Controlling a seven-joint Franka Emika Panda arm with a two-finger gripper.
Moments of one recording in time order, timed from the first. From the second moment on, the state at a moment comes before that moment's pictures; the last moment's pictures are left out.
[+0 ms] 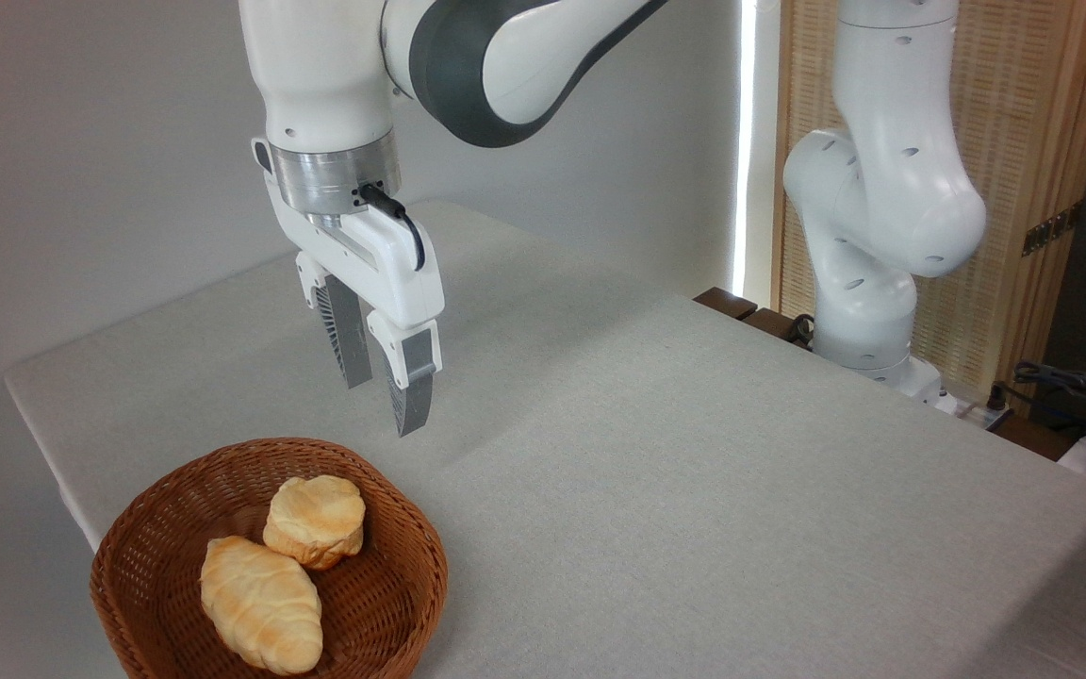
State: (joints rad) arm -0.31 0.01 0.16 -1.85 -0.10 1.92 0.66
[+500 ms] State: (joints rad) arm -0.32 0.01 0.15 -1.86 -0.10 1.92 0.66
